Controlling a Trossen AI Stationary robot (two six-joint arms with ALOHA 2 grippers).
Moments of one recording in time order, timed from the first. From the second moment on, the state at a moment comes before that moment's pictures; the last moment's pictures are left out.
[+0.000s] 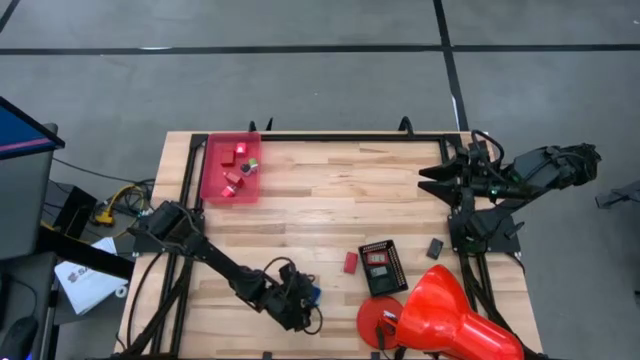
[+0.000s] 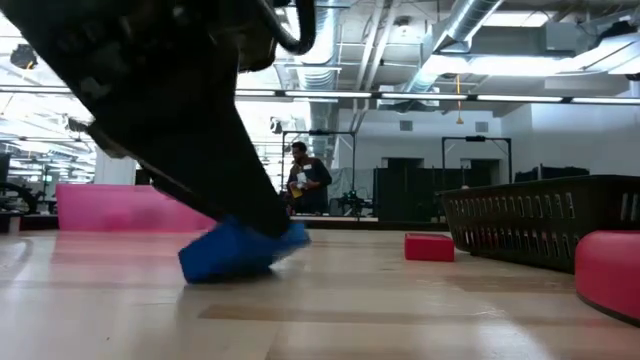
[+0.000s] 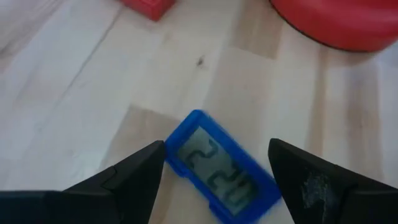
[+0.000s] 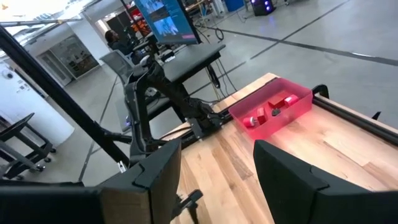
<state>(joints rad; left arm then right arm) -0.60 1.98 1.11 -0.10 -0.52 -0.80 0.49 0.86 1.35 -0.73 0.66 0.62</state>
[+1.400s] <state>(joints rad) -0.34 1.86 1.11 0.10 -0.34 -0.58 0.66 0.84 1.35 -0.70 0.78 0.60</state>
